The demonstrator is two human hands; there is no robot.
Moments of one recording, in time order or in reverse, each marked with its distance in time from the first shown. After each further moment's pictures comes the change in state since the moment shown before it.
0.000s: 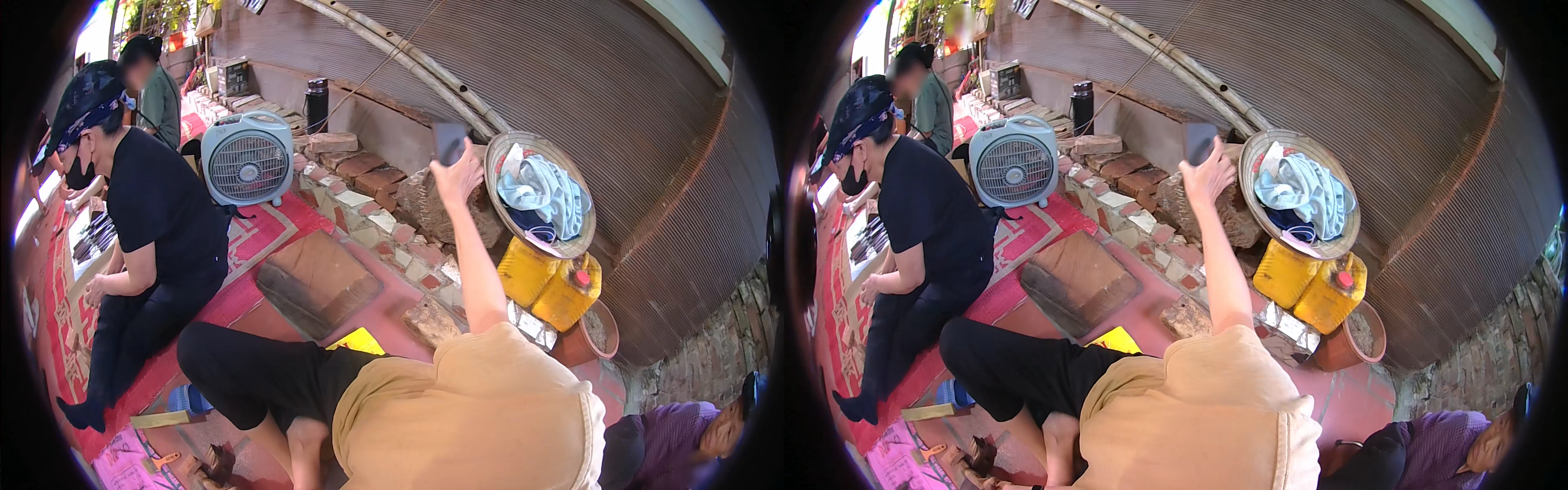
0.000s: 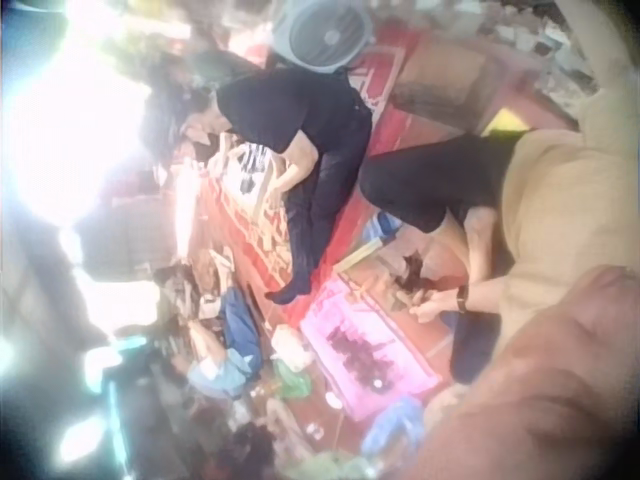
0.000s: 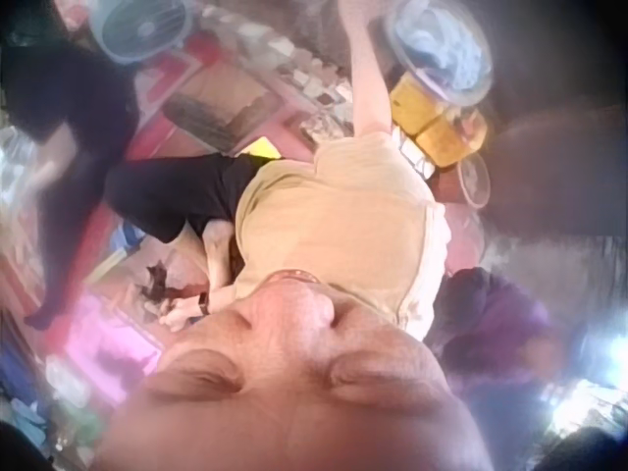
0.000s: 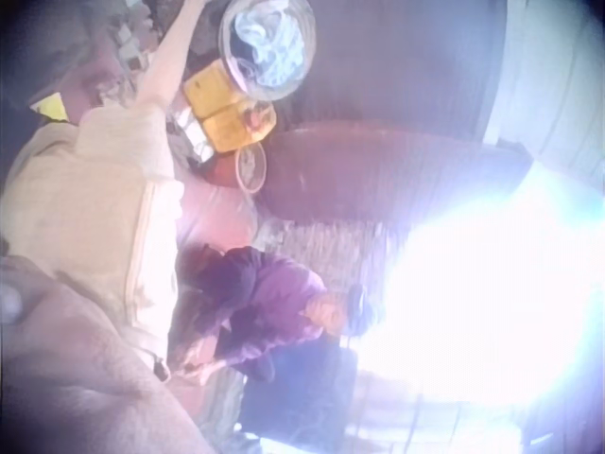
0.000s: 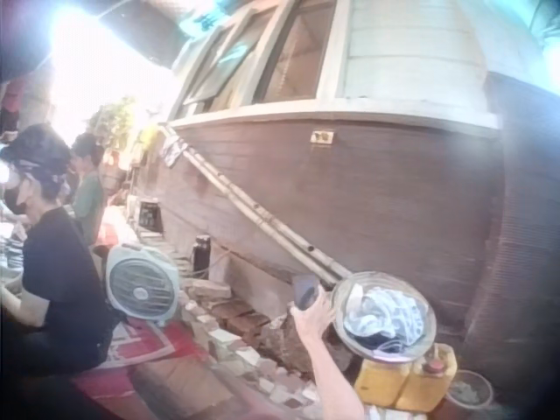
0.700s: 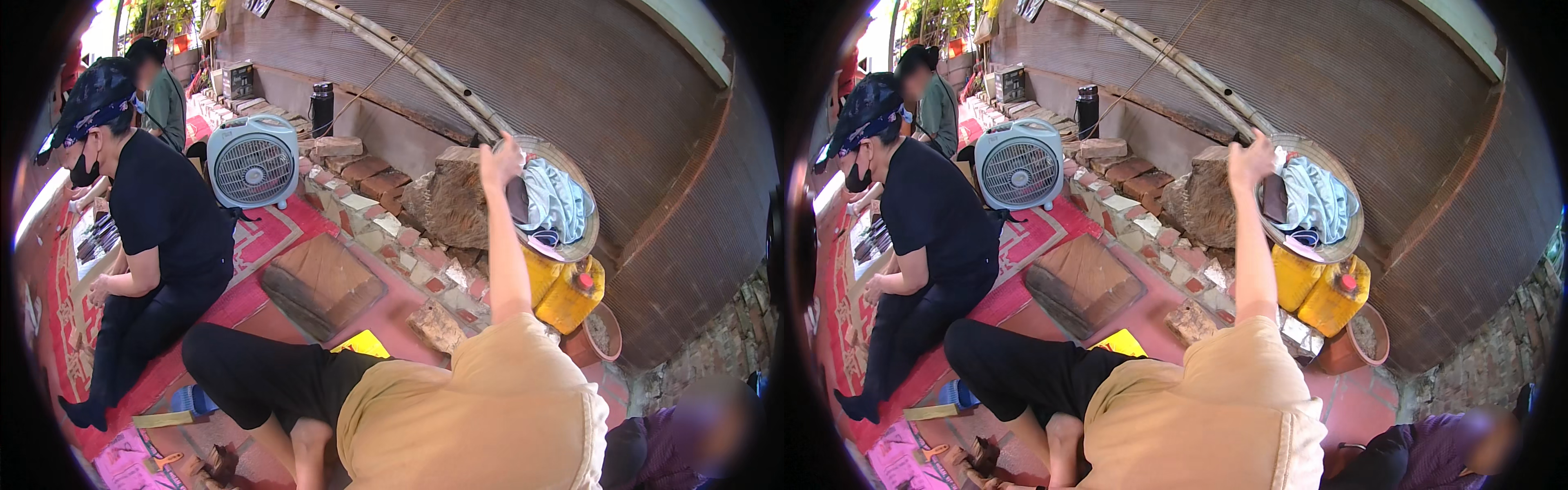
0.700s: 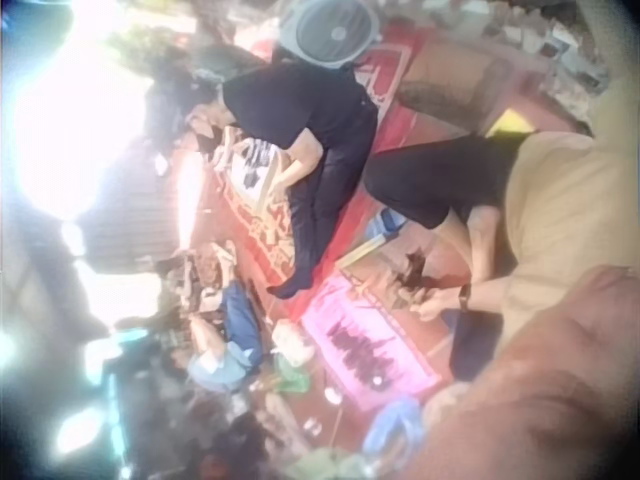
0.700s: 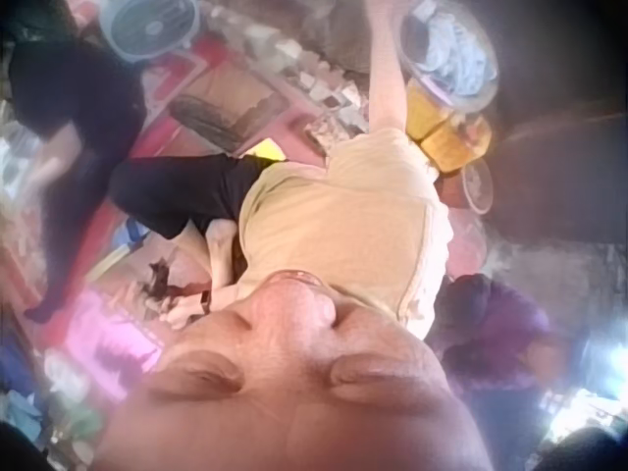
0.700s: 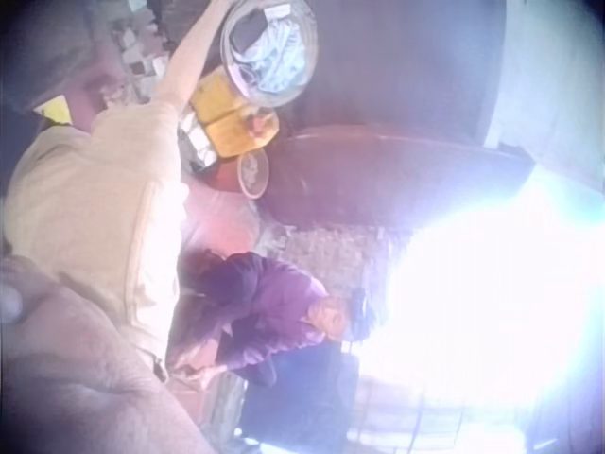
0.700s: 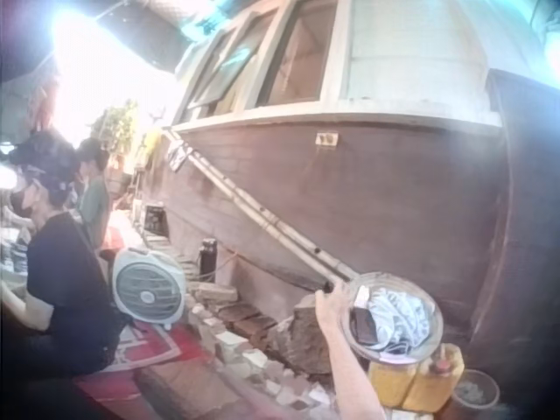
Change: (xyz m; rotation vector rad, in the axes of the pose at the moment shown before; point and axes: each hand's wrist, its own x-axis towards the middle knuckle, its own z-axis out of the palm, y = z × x) left_hand -0.009 -0.013 0.014 0.165 -0.003 0.086; right_hand 0.086 0.050 -0.027 -0.041 0.173 -0.013
